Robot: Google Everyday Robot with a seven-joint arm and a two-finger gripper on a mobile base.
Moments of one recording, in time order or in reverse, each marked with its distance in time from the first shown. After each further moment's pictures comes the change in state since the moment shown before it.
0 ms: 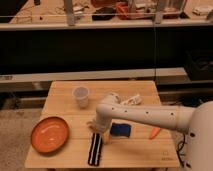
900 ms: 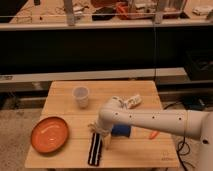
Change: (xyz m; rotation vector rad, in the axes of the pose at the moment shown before) arm -0.011 0.016 -0.009 0.031 0.003 0.041
